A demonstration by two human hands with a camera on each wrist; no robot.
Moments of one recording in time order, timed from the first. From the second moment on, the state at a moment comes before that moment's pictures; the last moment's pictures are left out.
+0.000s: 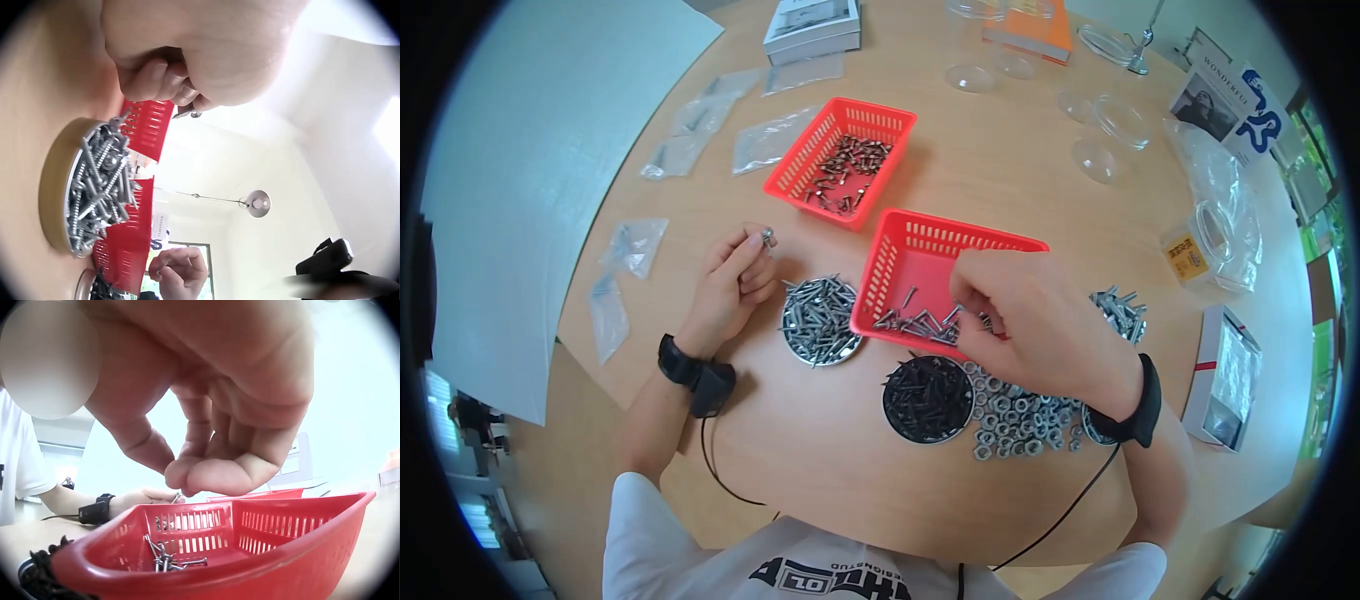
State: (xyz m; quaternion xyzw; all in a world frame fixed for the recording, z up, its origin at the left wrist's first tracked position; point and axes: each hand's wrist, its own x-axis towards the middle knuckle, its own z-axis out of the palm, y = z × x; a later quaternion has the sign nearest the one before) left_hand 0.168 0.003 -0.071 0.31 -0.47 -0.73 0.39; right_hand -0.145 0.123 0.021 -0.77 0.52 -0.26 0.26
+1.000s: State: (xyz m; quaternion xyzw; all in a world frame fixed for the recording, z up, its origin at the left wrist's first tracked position) left_hand 0.059 0.147 -0.026 0.20 -0.31 -0.90 0.23; right_hand -0.147 0.216 0.027 -0.69 0.52 -0.42 0.27
